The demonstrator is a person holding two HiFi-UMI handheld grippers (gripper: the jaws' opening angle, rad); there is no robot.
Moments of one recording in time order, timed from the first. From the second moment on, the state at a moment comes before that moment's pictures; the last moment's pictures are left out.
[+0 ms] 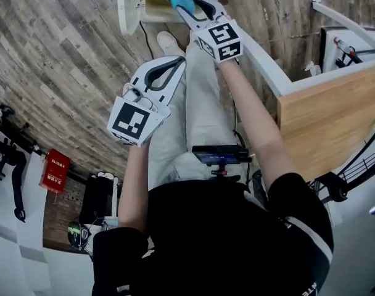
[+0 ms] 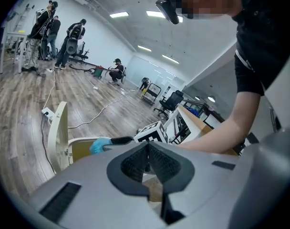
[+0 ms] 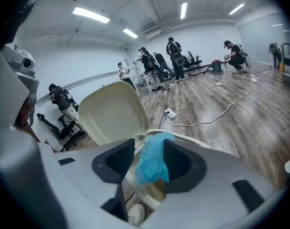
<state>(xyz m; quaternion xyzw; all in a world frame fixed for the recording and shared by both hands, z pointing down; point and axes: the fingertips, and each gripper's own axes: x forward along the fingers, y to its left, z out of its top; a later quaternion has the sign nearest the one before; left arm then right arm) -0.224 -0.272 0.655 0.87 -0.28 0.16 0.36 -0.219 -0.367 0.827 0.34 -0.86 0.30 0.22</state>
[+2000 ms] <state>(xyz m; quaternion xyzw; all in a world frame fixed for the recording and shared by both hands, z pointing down) -0.307 -0.274 0.314 0.93 -0.35 -0.01 0.08 -0.272 -0.297 0.270 0.27 -0.96 0.03 0.00</state>
